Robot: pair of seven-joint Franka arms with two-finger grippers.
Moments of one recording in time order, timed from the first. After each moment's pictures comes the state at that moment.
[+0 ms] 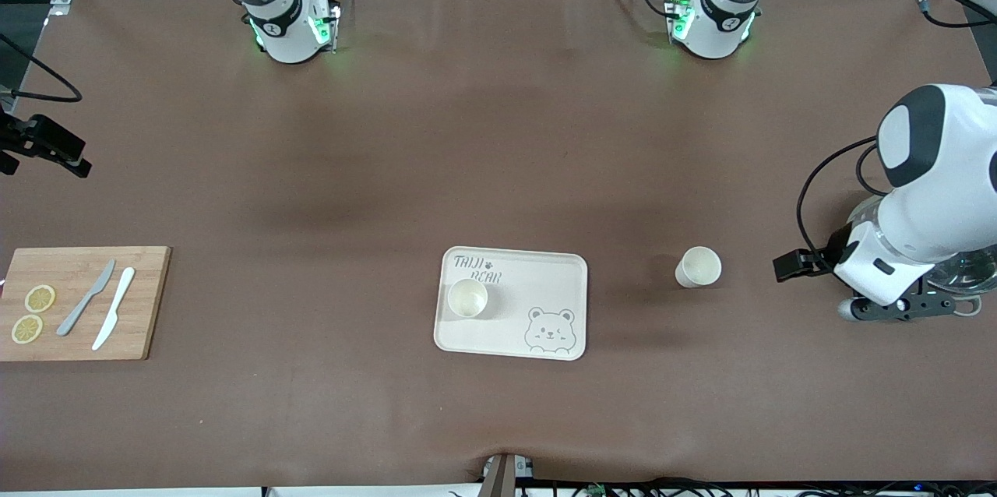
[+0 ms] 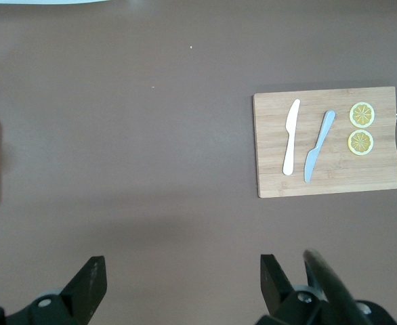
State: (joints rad) left arm 0.16 0.42 -0.31 -1.45 0.13 1.88 -0.22; right arm -0.07 -0.01 -0.01 -1.59 -0.02 1.69 -0.03
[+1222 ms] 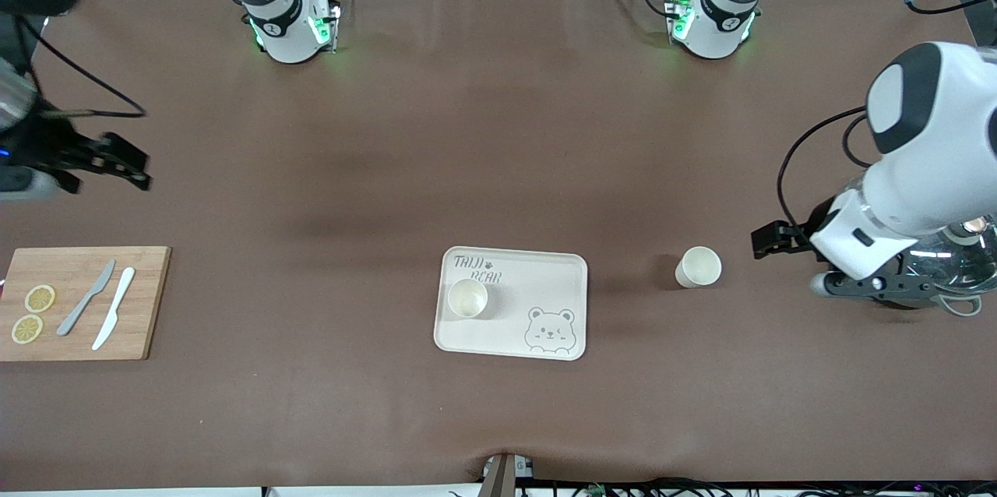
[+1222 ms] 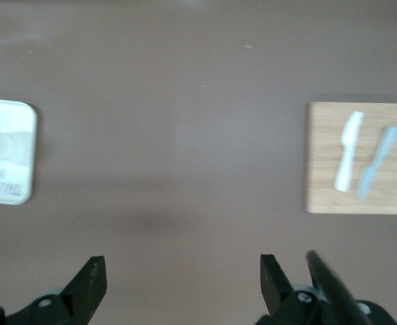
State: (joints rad) left arm -0.02 0.35 -0.13 -1.39 -0.01 1.77 -0.09; right arm 0.13 0.08 0.00 -1.60 -0.01 1.78 0.13
